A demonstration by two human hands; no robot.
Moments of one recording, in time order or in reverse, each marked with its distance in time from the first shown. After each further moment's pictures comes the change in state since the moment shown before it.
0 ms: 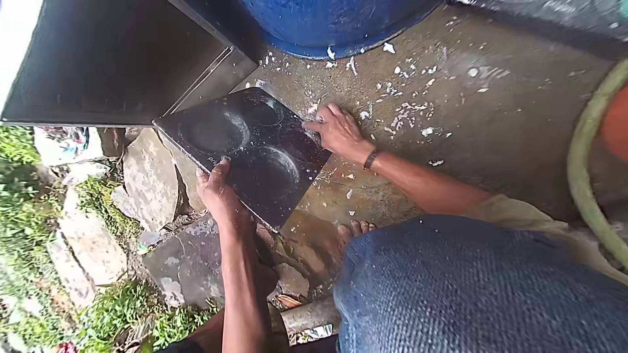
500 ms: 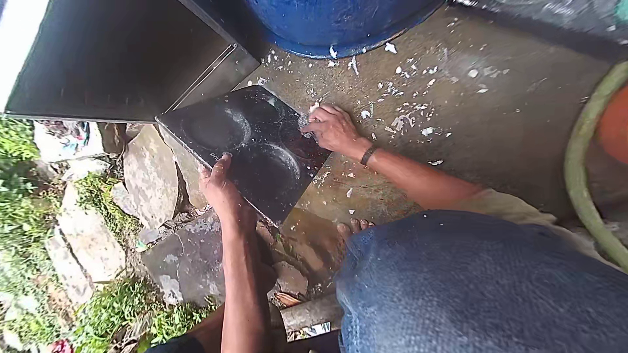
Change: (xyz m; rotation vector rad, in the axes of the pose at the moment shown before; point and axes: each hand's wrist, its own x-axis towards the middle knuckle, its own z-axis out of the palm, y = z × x) left_hand -0.002 0.002 0.002 0.000 0.026 -0.032; right_hand 0.007 0.005 0.011 0.098 0.155 -0.182
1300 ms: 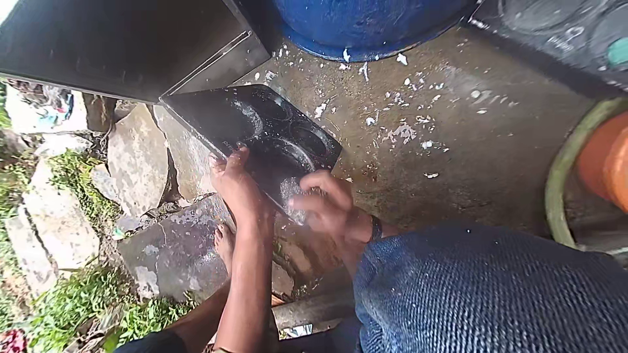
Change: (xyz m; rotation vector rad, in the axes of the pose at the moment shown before) left_hand -0.032 0.009 0.025 -0.161 0.073 -0.075; right_hand -0.068 -0.161 -0.043 0.556 0.549 -0.247
